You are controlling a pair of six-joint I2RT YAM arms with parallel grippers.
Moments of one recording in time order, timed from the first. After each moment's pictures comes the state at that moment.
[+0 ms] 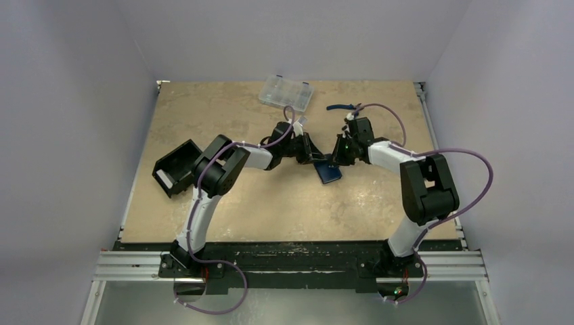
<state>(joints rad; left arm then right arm) -0.62 2.29 1.33 0.51 0.57 -1.01 0.27 1.74 1.01 -0.24 -0.22 0.47</state>
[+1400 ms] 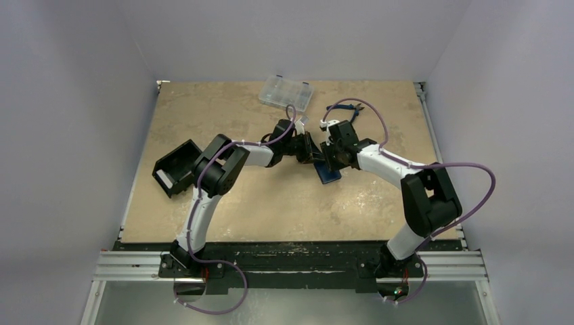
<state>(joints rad) -0.62 2.29 1.38 0.42 0.60 -0.98 0.45 1.64 1.02 -0.37 0.06 0.09</state>
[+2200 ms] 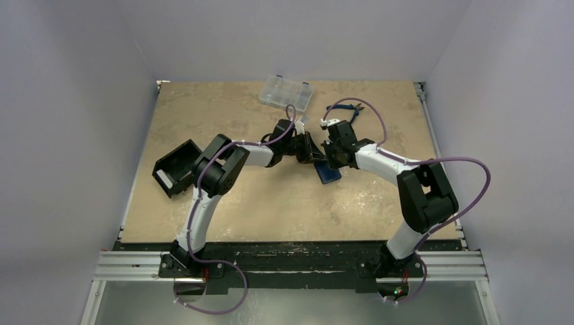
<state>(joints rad) -0.62 2.29 1.38 0.42 0.60 -0.98 0.45 1.67 1.02 -0.32 0.10 0.10</state>
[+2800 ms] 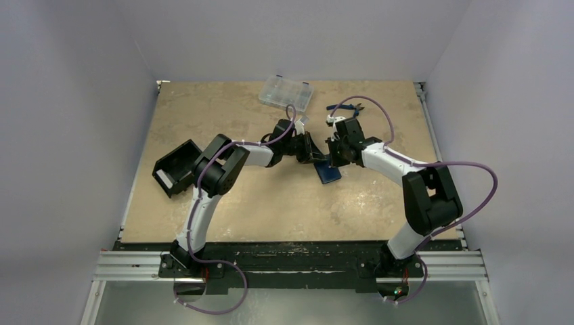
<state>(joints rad) -0.62 2.29 1.38 0.43 0.61 -0.98 0.40 1.64 1.02 -0.32 -0.02 0.14</state>
